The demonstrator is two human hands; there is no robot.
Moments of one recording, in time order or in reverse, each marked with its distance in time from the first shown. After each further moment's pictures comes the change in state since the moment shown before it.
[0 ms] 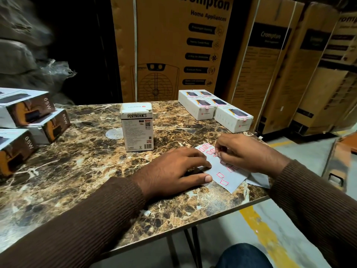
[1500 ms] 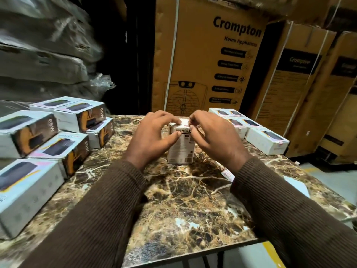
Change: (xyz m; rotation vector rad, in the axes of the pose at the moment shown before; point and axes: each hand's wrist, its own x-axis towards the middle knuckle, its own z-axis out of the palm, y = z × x) left_hand -0.059 -0.099 -0.087 0.024 0.688 -0.348; right_hand 0.124 -0.146 -0.020 0.027 0.565 -0.128
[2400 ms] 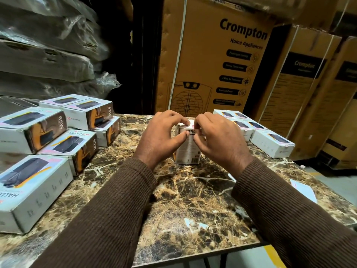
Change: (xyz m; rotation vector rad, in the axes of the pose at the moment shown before) left_hand 0.002 -0.002 0.005 -0.037 0.026 -0.019; right_hand 0.003 -0.016 0.005 -0.235 0.008 -0.008
